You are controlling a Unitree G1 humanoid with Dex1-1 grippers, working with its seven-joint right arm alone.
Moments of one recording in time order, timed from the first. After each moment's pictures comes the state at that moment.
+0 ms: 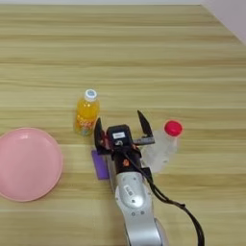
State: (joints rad) arm 0.14 -0.16 -0.01 0.07 -0.30 -0.27 -0.15
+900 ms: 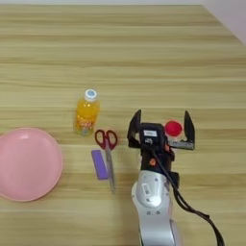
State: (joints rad) arm 0.14 -0.14 -0.17 0.03 -0.35 -0.23 -0.33
